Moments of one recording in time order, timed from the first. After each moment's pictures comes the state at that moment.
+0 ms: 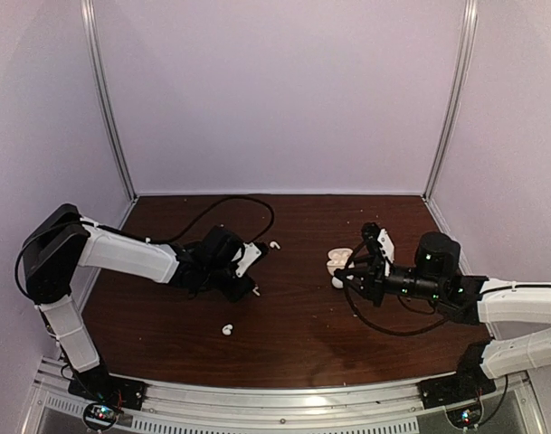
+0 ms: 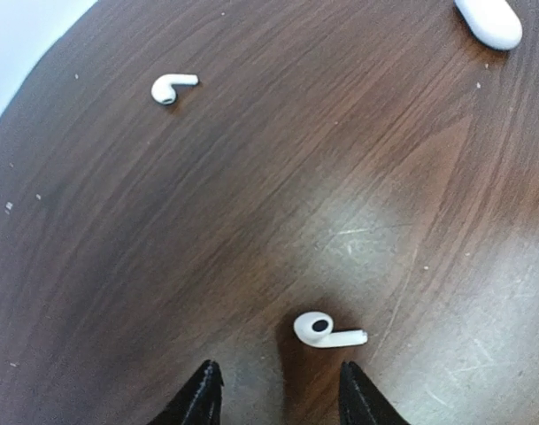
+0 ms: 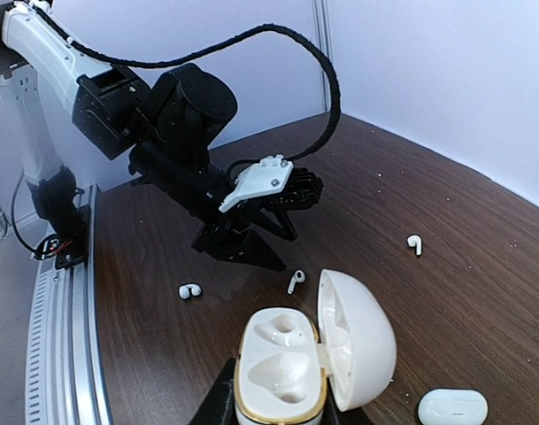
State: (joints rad) left arm -0.86 1.77 0.96 -0.04 -0.17 0.14; right arm 0.77 1.03 0.44 0.40 -0.33 0.08
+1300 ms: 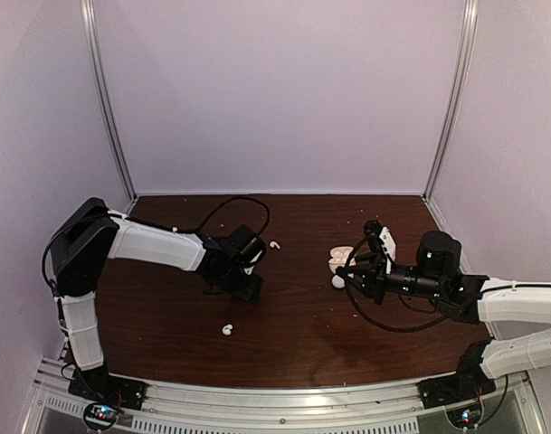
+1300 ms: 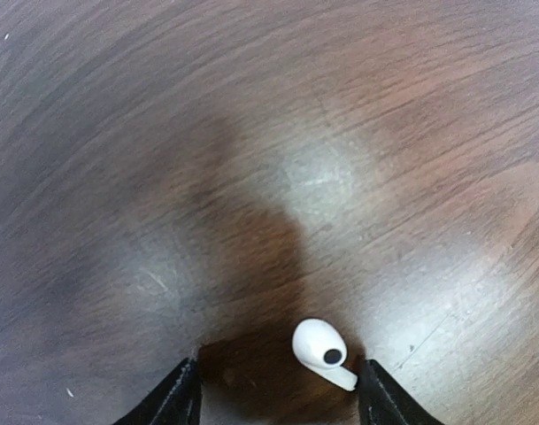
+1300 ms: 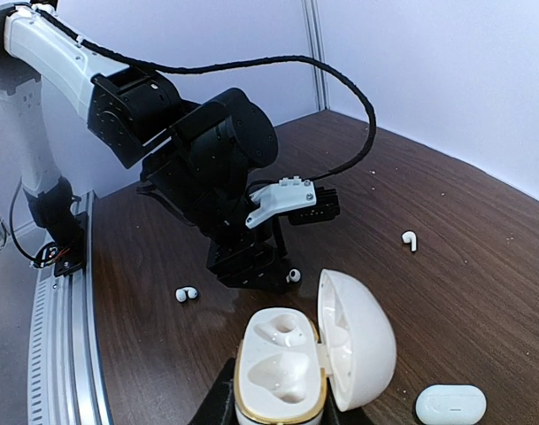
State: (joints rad) left arm -0.87 1.95 1.22 -0.38 -0.18 -0.33; right arm 0.75 1.03 0.44 0.40 -0.34 0.10
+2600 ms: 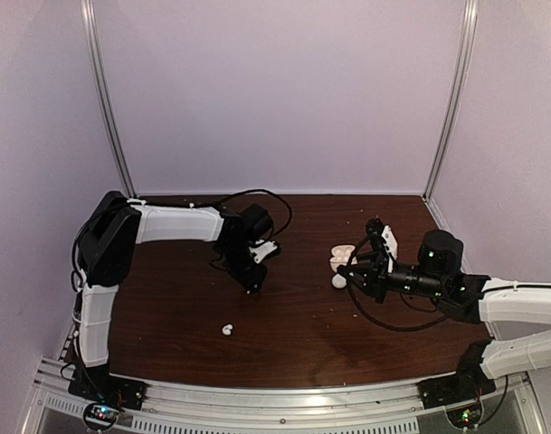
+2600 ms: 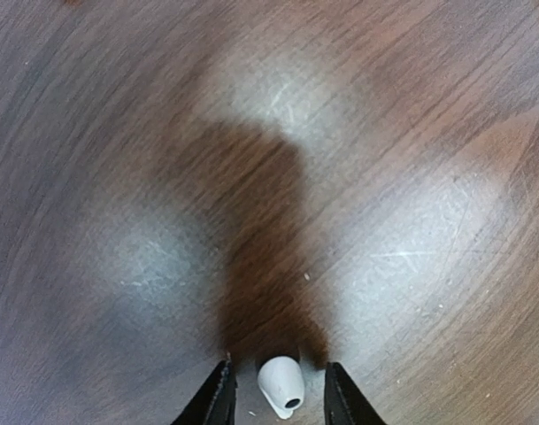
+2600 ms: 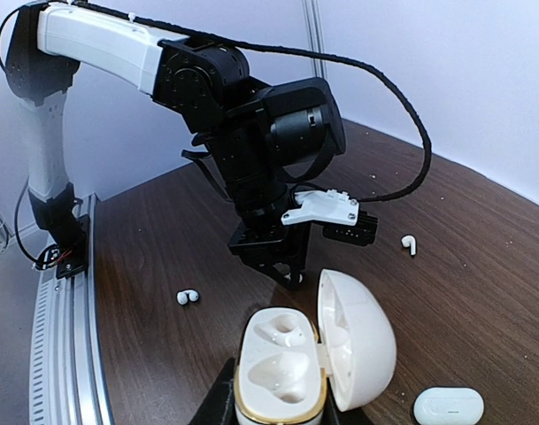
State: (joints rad) left arm -0.79 2.16 1.61 -0.78 0.06 -0.01; right arm 0.73 1.02 0.44 0.40 -0.36 0.10
